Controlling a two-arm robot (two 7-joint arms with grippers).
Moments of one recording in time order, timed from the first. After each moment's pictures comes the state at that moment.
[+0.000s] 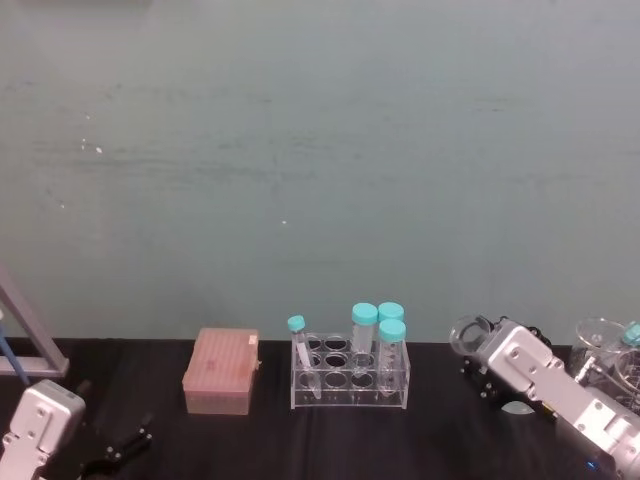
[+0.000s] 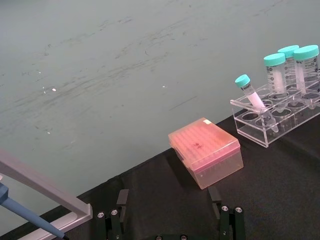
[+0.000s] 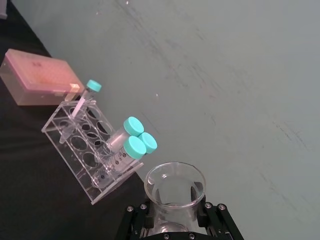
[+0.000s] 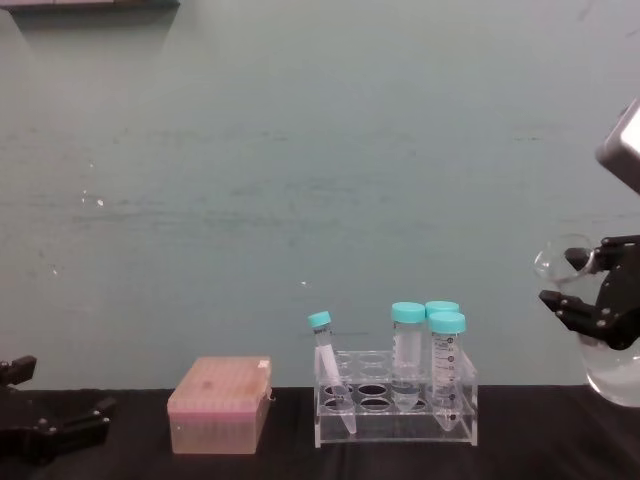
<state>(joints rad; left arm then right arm) -0.20 0.60 0.45 -1.41 -0.25 -0.12 0.03 0.36 0.56 -0.44 -1.53 -0.18 0.08 0.18</state>
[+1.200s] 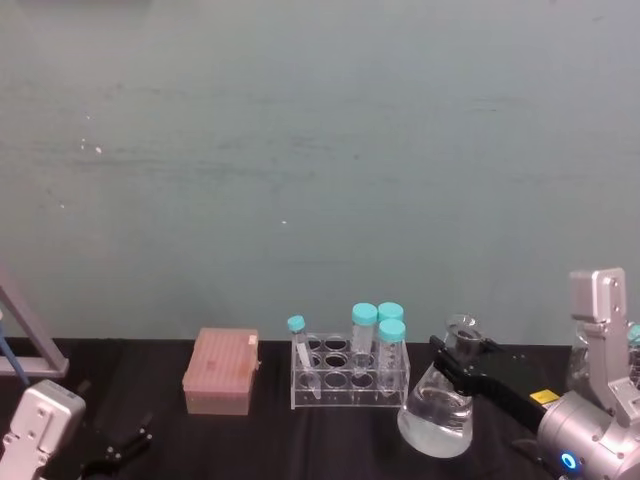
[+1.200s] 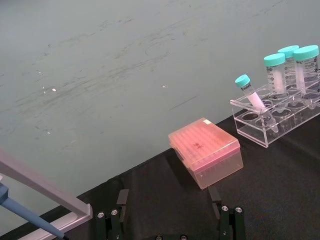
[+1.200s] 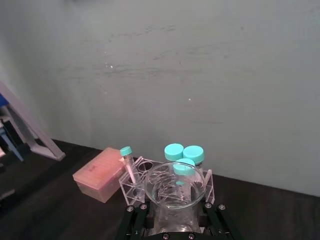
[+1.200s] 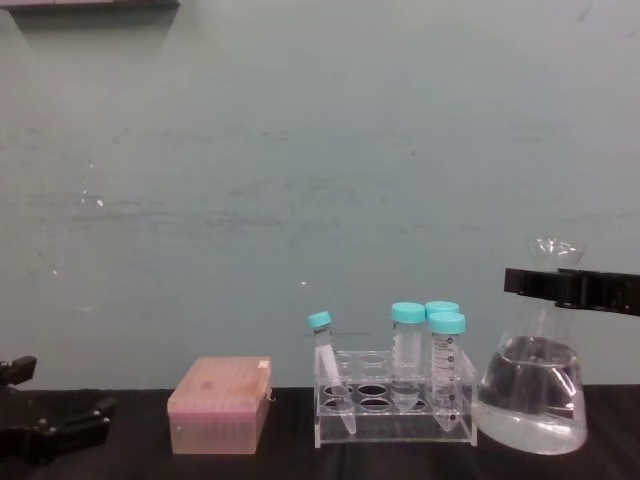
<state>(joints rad) -0.20 0.60 0.45 -1.41 -0.25 -0.12 0.03 0.27 0.32 -0.19 -1.53 0.44 0.29 0.30</state>
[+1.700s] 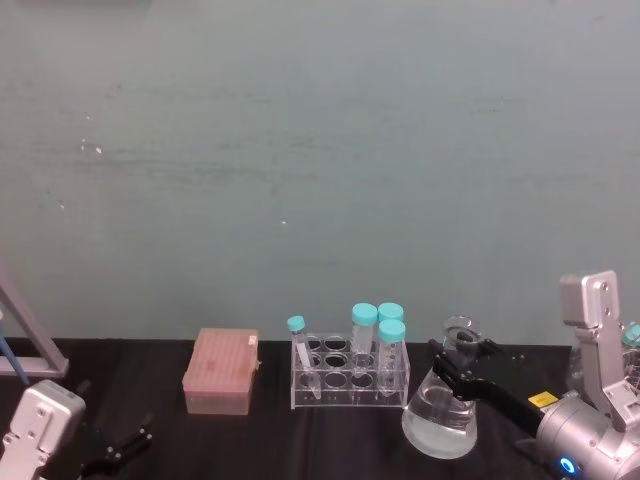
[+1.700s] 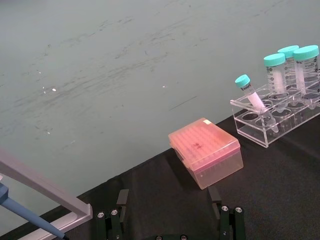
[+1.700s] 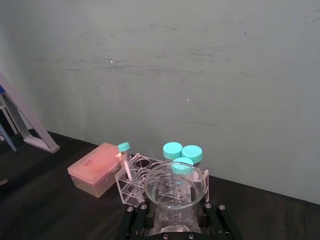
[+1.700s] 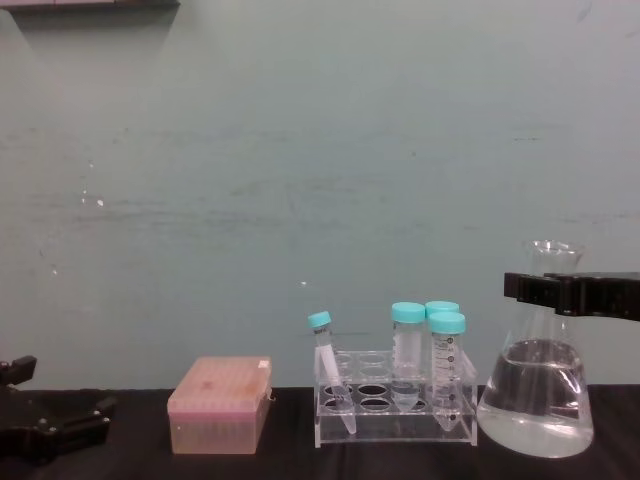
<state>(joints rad) -0.20 0.60 0.45 -1.41 -0.25 -0.12 0.03 0.27 0.35 -0.23 -1.54 0.42 0.26 0.27</state>
